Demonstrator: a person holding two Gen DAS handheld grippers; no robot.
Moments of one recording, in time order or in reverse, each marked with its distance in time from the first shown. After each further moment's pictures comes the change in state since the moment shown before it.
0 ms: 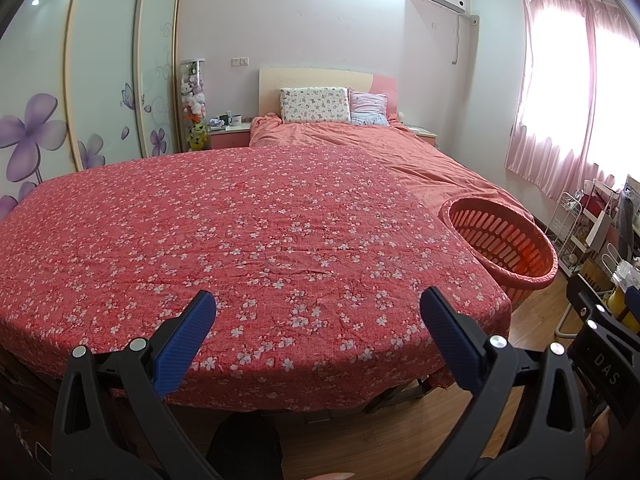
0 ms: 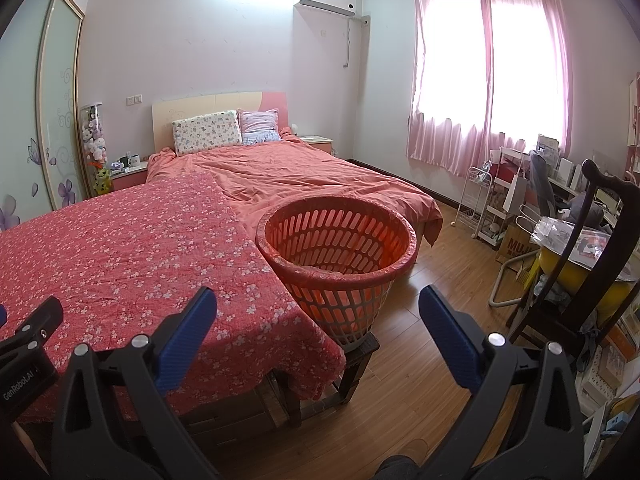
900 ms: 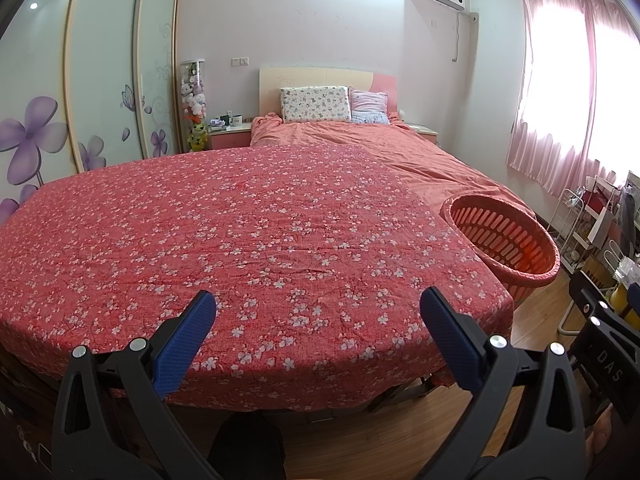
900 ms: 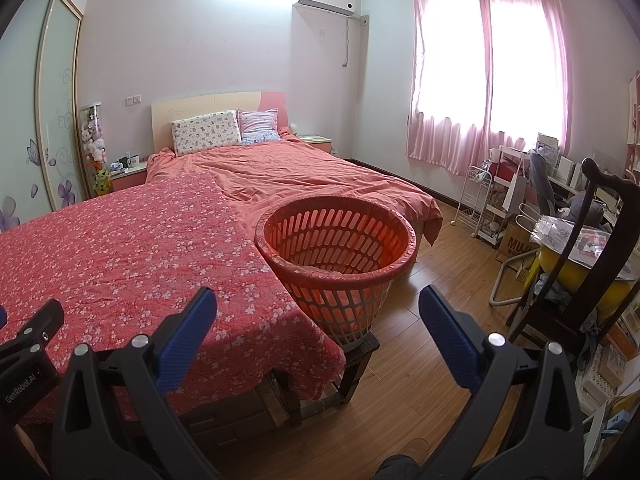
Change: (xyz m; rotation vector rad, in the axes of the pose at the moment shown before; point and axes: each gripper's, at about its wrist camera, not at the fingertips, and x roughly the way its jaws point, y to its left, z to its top) left arm 0.000 0.000 -0.004 0.008 0.004 0.006; right arm 0.000 0.000 -0.001 0.003 0.001 0.001
